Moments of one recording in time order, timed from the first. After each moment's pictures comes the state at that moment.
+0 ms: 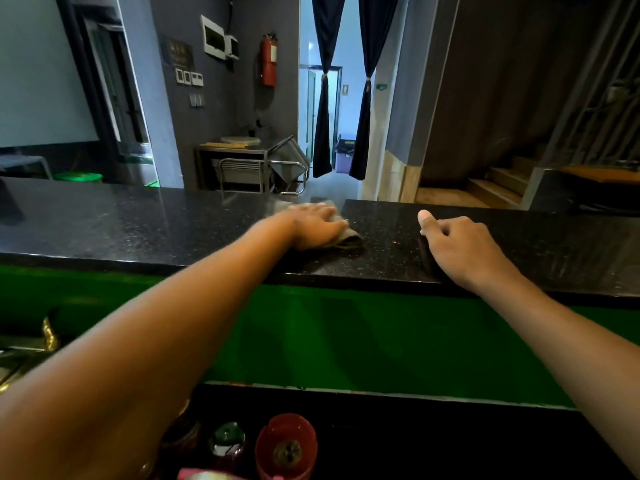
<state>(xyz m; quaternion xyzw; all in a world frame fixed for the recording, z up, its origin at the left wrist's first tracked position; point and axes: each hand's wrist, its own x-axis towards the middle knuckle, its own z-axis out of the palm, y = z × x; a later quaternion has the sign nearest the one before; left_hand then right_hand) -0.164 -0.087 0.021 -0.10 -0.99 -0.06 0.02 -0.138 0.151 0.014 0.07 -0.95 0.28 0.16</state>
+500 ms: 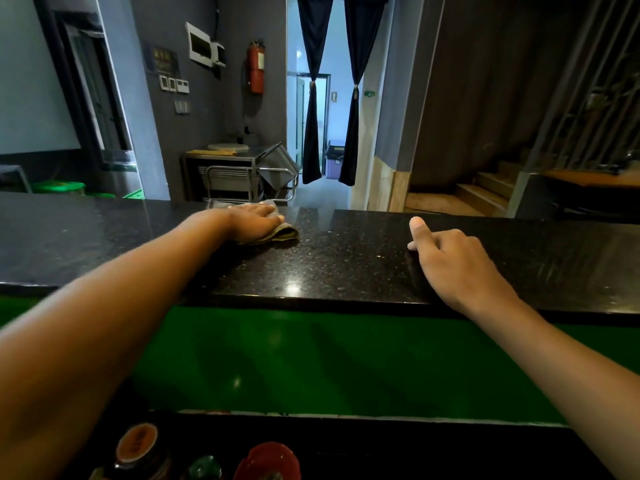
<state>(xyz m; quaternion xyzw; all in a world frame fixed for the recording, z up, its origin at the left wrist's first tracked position) -0.209 -0.154 0.027 0.00 -1.00 -0.07 -0.03 -0.147 0.157 0.007 0.07 -0.94 0.28 0.18</state>
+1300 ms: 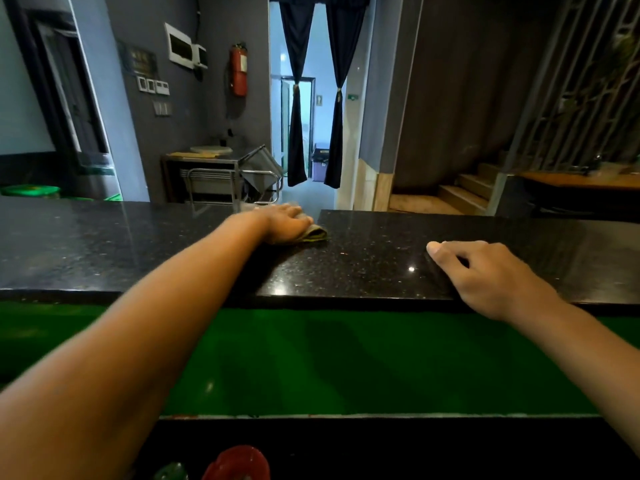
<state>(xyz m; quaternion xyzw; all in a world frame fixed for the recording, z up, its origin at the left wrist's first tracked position) -0.228 -0.064 0.024 -0.06 -1.00 -0.05 -0.02 -0.146 0.249 0.000 0.10 -0.97 0.19 0.14</state>
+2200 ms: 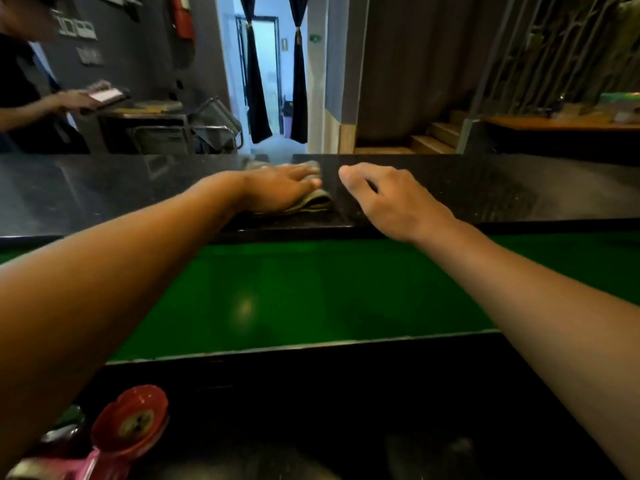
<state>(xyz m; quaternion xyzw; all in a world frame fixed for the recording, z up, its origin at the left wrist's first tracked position) -0.187 0.138 0.020 -0.18 -0.98 -0.06 0.01 -0.156 0.340 0.002 0.22 -0.92 0.28 0.13</state>
